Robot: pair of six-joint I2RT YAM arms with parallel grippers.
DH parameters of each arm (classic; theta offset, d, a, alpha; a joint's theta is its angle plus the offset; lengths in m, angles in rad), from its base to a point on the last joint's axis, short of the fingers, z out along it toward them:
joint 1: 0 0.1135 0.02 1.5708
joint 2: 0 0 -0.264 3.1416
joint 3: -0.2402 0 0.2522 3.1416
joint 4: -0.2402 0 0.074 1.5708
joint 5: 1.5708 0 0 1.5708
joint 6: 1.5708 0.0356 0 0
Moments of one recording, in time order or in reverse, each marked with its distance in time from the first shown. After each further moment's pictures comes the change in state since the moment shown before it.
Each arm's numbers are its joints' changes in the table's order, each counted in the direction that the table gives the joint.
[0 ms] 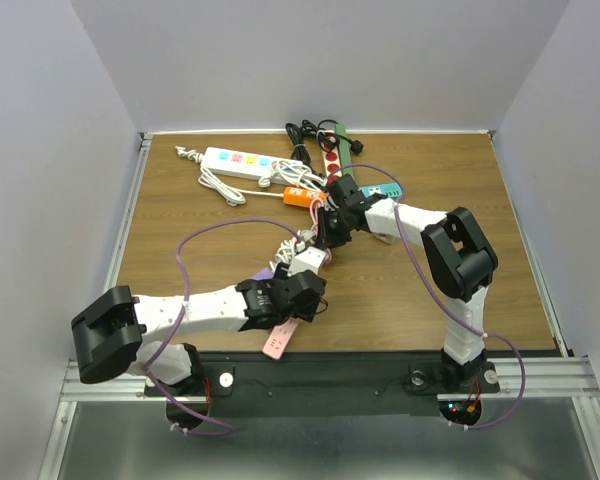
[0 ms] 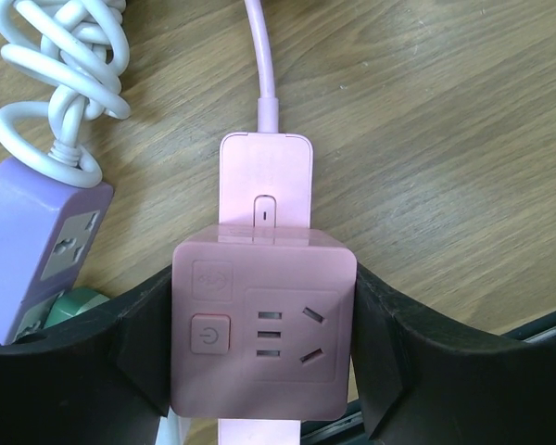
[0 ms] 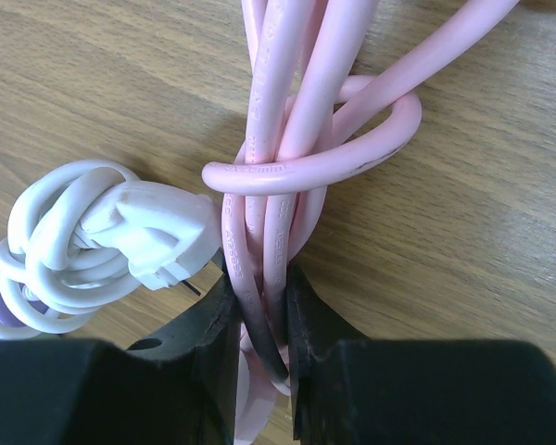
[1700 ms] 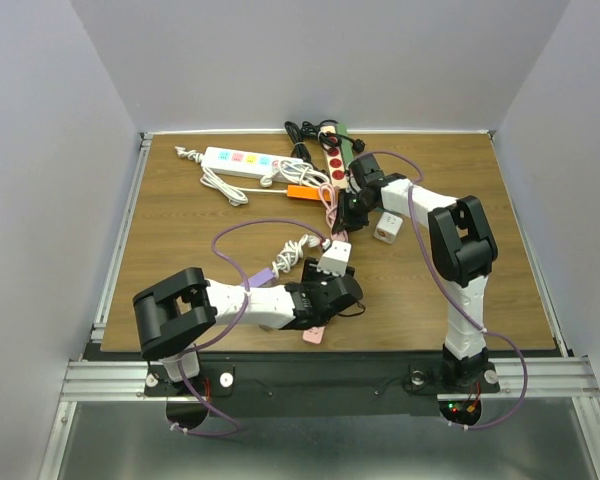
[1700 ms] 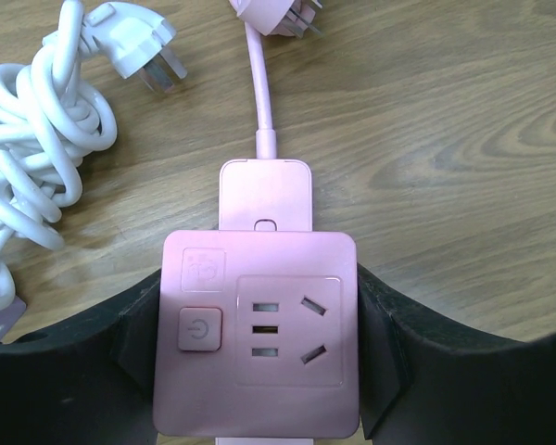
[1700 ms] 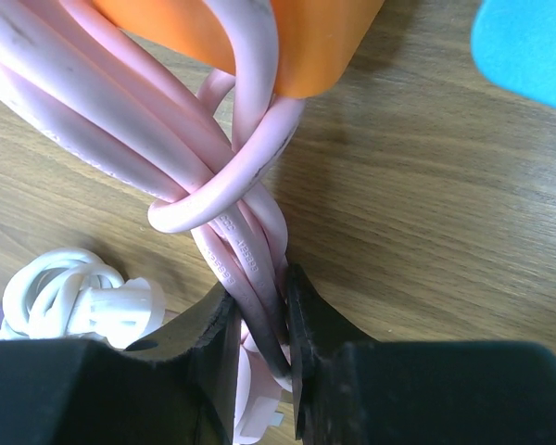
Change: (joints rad) left arm -0.074 -0.360 -0.147 0.274 -0.280 -0.119; right arm -0.175 -0.099 -0.164 -0.140 -0.074 -0.009
